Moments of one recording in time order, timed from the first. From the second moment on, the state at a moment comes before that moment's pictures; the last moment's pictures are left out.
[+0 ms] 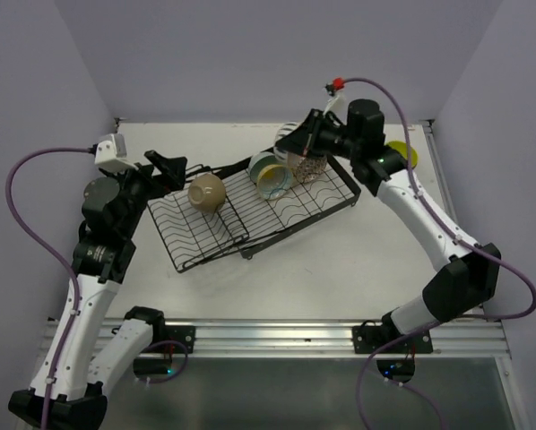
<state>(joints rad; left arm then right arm) -0.18 0.78 0.95 -0.22 -0.02 -0.50 0.50 1.51 1.42 -0.07 -0.57 0.78</state>
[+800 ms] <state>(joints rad) -0.27 0.68 0.75 -0.23 -0.14 -0.26 0.07 2.12 2.29 -1.04 0.21 0.08</state>
